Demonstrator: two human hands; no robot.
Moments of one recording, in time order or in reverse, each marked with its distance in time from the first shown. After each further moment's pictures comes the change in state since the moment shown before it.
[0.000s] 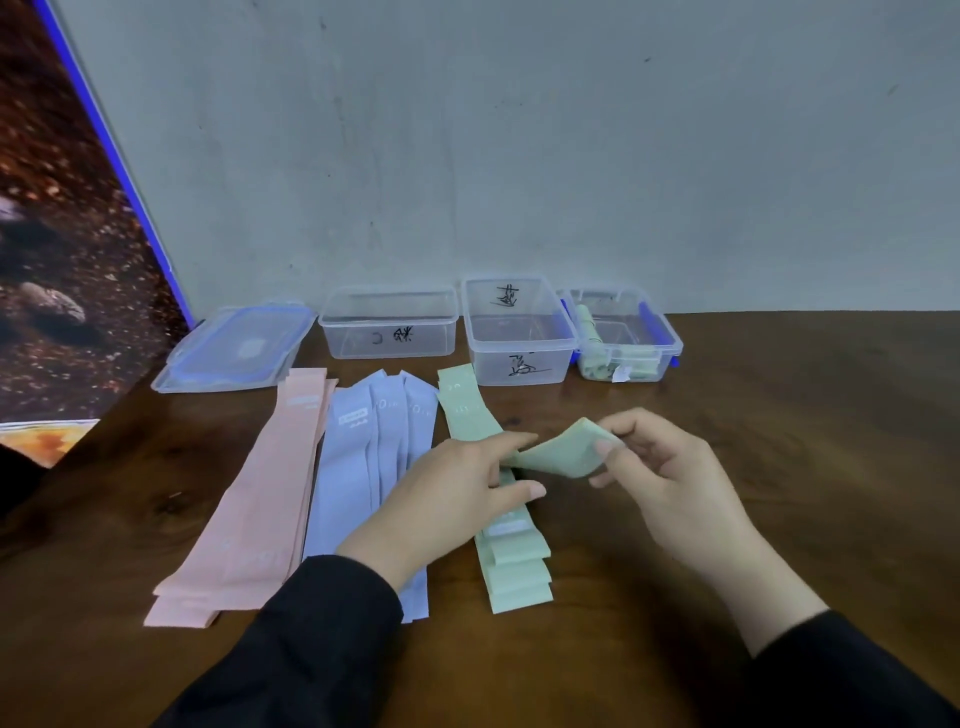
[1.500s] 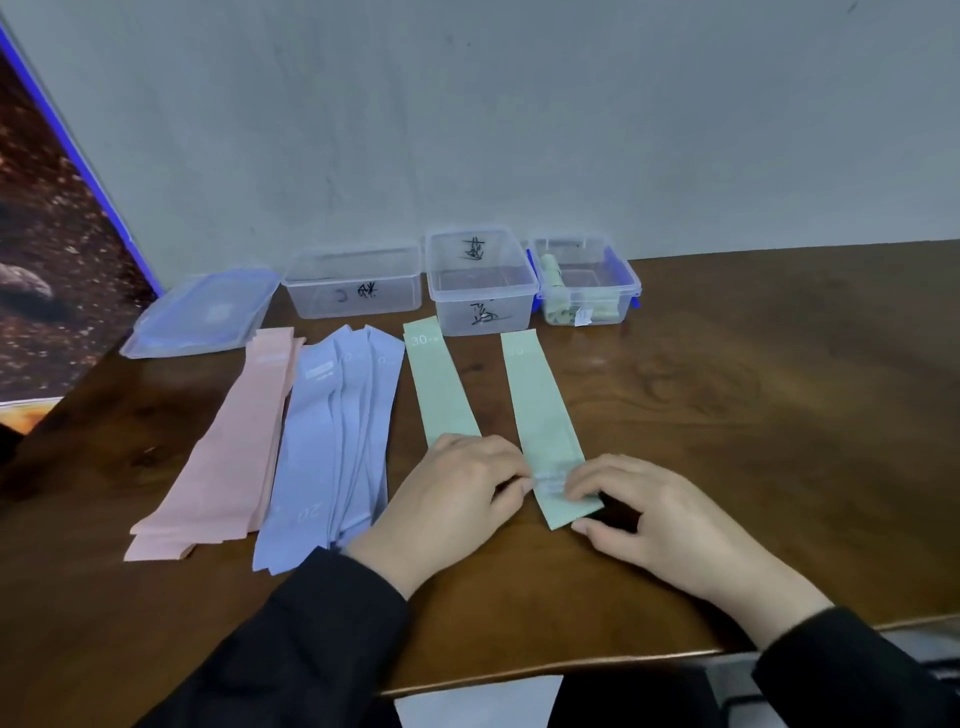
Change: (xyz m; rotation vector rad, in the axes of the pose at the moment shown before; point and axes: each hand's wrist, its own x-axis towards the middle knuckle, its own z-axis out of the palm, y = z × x) left_hand -0.029 0.018 0.065 0.186 0.074 0.289; right_hand -0.070 0.066 -0.036 -0.479 -0.343 -0.236
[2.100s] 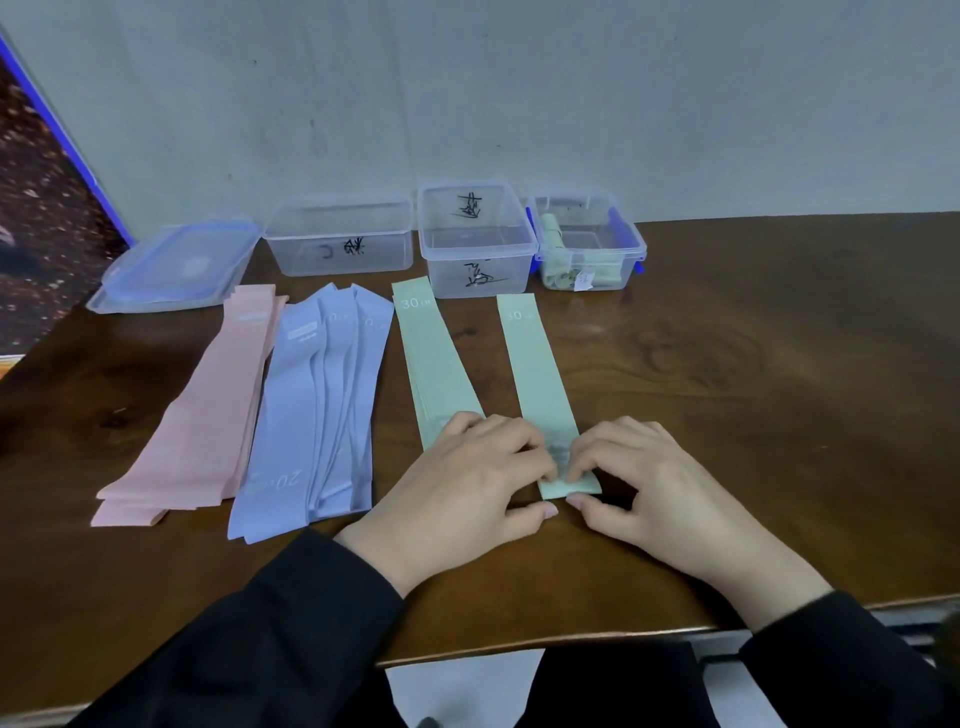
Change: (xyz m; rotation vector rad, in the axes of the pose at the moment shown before) left_hand -0.009 0.020 0.005 0.068 -0.009 0.171; right_hand 0.000 0.003 0.001 -0.084 -0.001 -0.047
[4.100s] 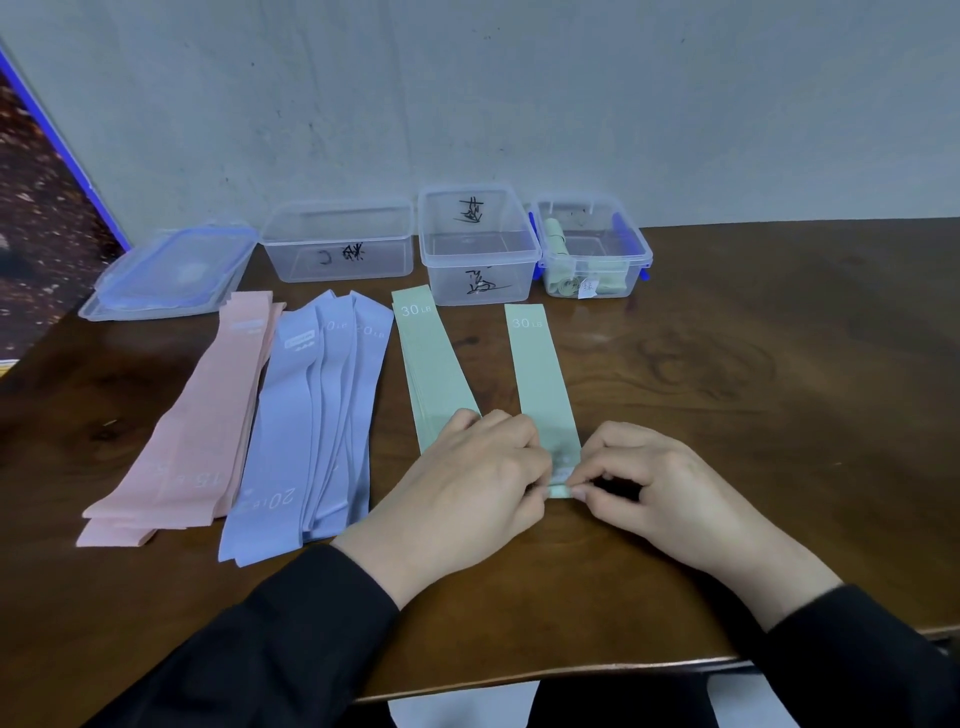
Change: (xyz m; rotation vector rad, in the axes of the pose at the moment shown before) left_hand 0.015 -0.001 -0.008 0.038 -0.020 -0.062; right_hand 0.016 0.008 -0.004 0.166 0.029 0.014
